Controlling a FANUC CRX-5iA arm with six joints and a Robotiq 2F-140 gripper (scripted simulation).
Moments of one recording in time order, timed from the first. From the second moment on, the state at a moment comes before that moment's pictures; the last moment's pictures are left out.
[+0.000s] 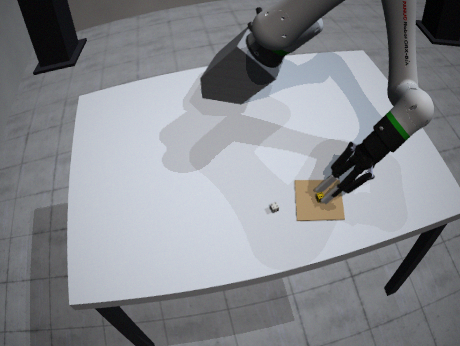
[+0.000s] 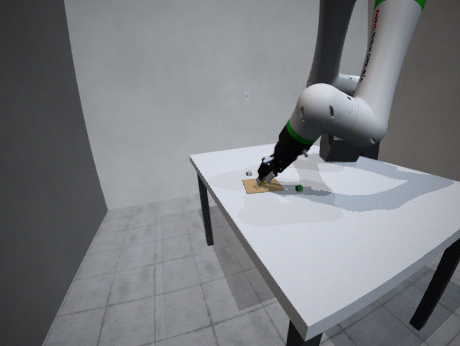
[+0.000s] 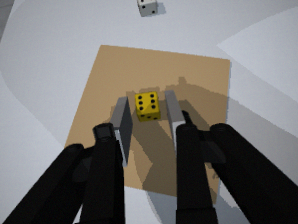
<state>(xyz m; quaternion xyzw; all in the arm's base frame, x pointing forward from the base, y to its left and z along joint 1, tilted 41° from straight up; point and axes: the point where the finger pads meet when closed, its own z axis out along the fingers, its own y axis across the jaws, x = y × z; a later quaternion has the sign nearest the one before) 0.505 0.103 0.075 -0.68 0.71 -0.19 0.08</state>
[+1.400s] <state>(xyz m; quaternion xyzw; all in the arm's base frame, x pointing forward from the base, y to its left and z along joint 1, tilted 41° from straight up) 0.505 0.101 0.077 -0.68 0.71 -0.19 0.08</state>
